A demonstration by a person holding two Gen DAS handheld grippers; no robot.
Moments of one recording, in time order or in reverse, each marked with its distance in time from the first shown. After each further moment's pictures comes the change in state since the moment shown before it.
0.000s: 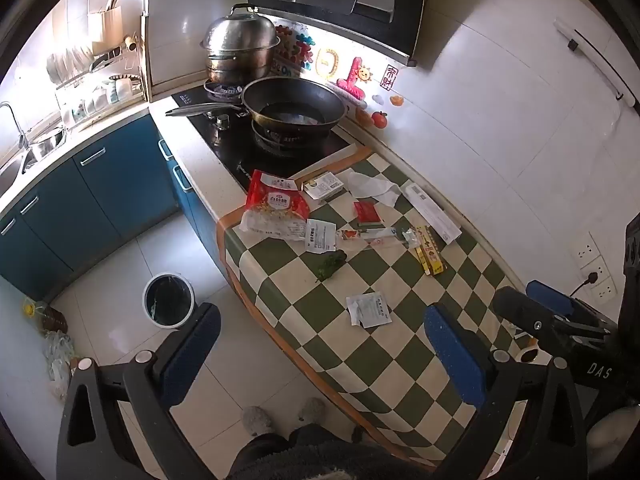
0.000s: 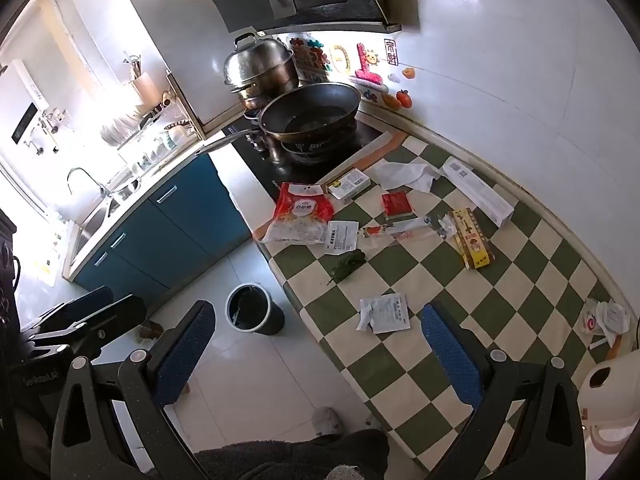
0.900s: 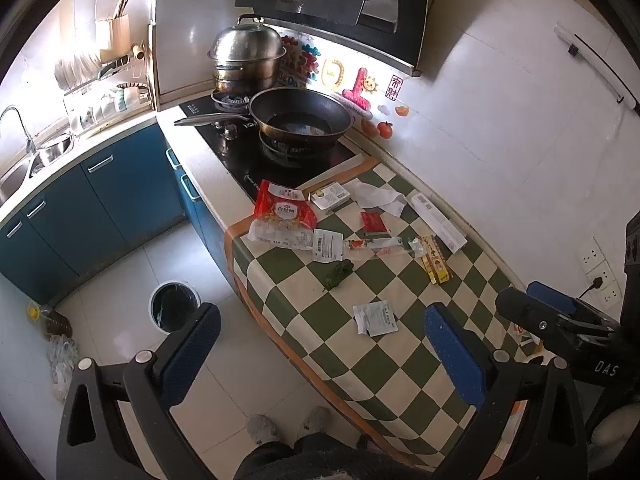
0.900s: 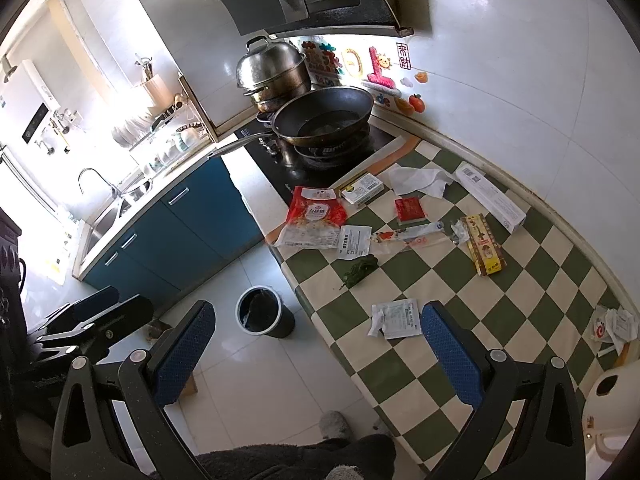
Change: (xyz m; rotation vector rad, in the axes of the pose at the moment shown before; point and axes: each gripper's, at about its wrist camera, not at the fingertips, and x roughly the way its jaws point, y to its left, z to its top) left arm -0.008 -0.001 0.005 0.005 -0.040 0.022; right arm -0.001 0.007 -0.001 -0.015 -0.019 0.038
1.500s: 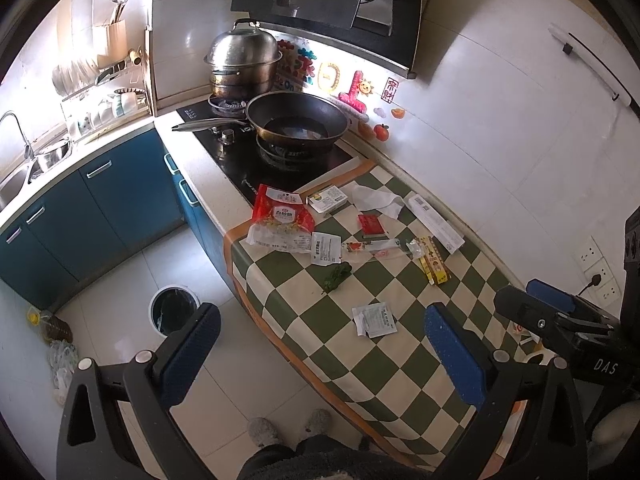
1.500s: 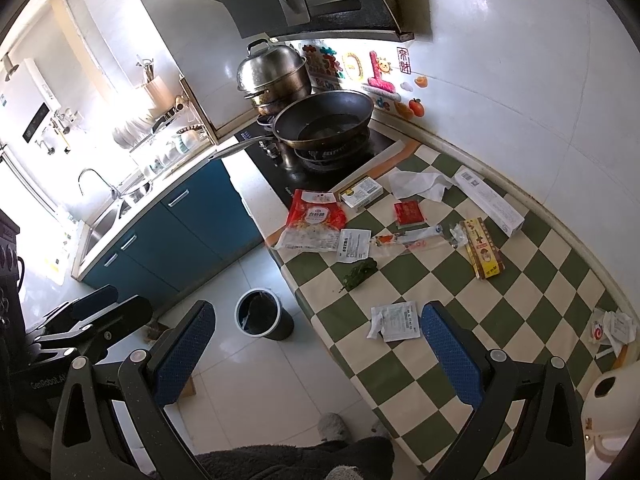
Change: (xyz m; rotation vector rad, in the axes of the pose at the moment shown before) left arm -0.004 0.000 0.000 0.002 -0.010 -0.007; right arm 0.001 -0.001 0.003 0.004 -0.001 0.000
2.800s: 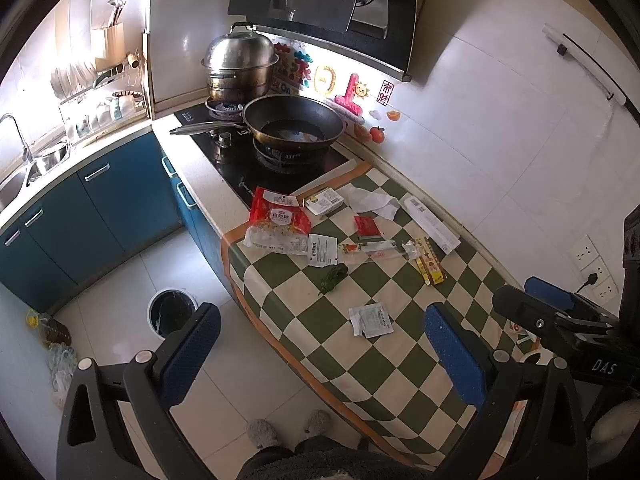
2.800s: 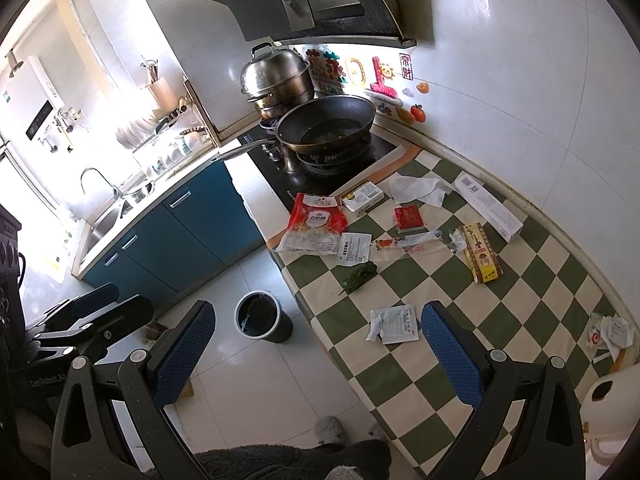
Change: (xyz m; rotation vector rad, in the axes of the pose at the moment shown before) left arm 0.000 -0.008 0.002 0.005 -0.004 -0.001; right arm -0.003 0.000 -0.003 -0.007 -0.015 0.000
